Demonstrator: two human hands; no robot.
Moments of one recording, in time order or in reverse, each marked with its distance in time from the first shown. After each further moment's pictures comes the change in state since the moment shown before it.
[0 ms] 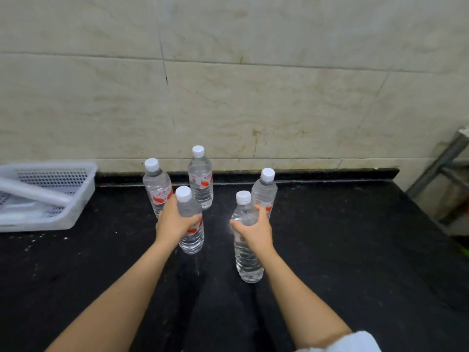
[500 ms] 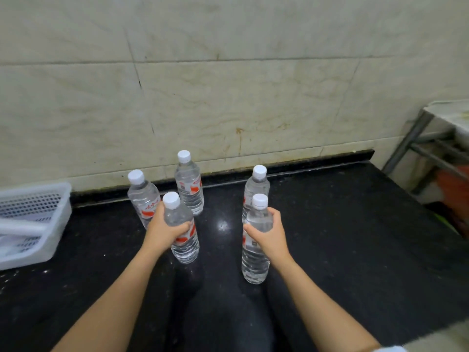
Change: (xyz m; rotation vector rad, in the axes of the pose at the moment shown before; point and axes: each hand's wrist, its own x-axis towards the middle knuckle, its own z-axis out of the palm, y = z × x) left_hand 0.030 -0.020 -0.013 -0.145 -0.223 0.087; right_hand -0.011 0.017 -0.019 0.103 0.136 0.001
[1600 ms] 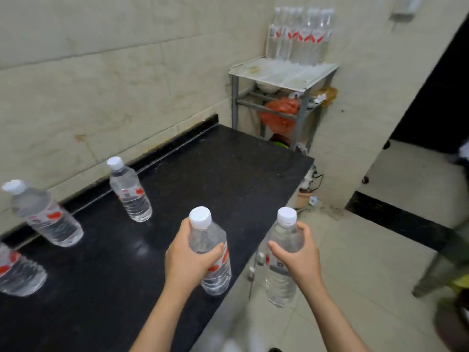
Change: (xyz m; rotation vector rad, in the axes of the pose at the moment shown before) left_hand -0.220 0.085 0.114 0.010 -0.600 0.286; right_hand -0.275 0.024 -0.153 -0.085 0.864 0.083
